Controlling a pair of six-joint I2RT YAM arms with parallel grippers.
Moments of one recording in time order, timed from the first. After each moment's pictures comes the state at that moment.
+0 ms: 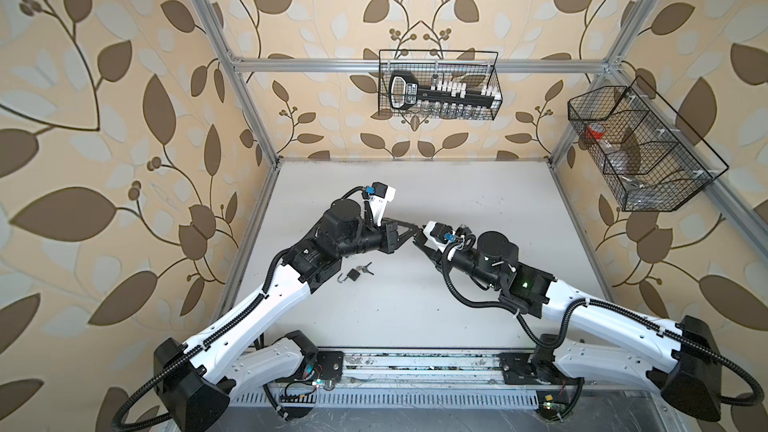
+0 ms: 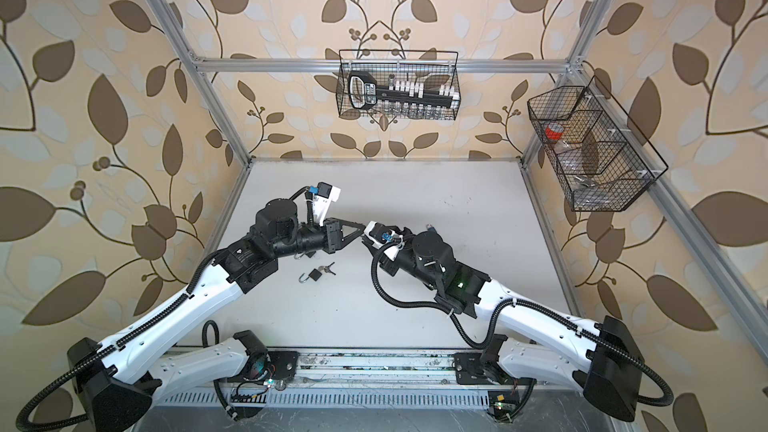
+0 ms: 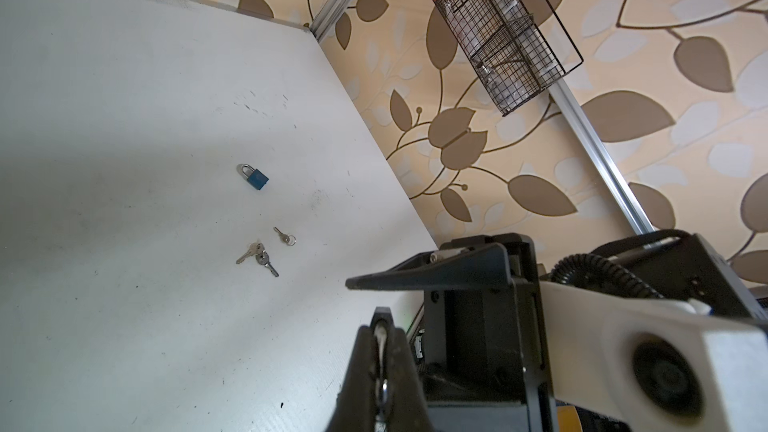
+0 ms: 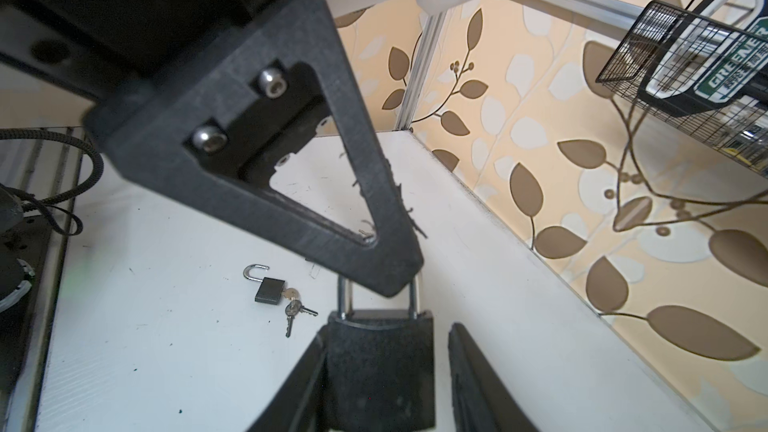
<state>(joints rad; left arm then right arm) -0.63 1.04 0.95 -0.21 0.49 -0.67 0.91 1.08 0.75 0.16 0.07 -0.29</state>
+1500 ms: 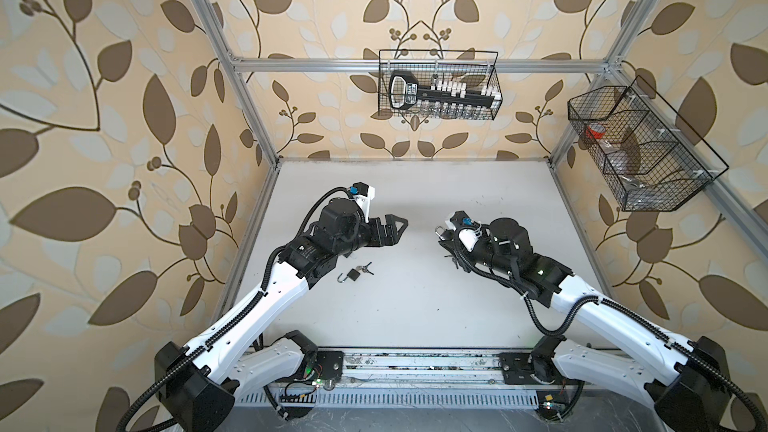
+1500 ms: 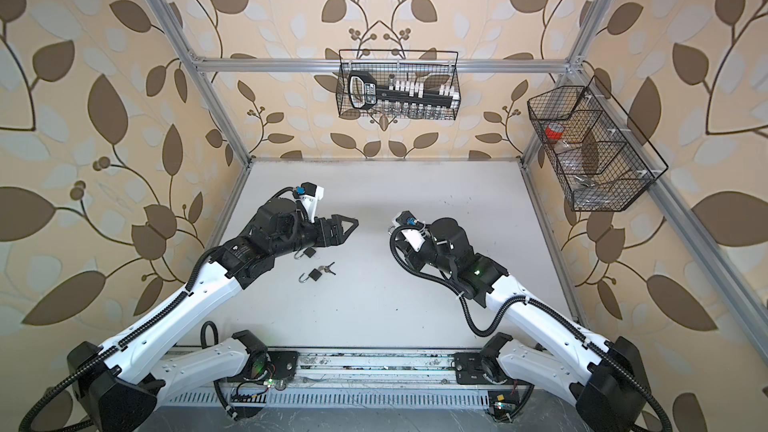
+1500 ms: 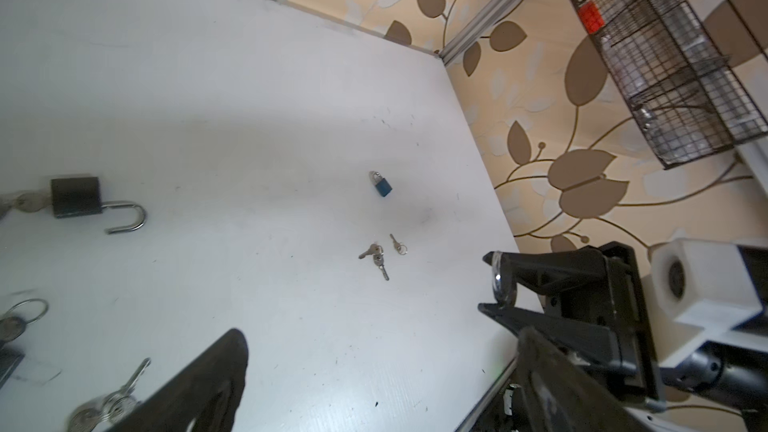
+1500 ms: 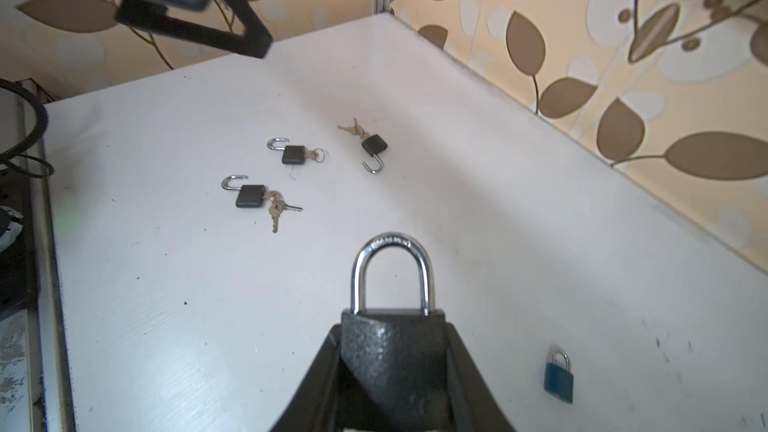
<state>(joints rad) -0.53 1.04 0.94 -0.39 0.23 -0.63 0.63 1.04 0.75 -0.18 -0.11 -0.17</state>
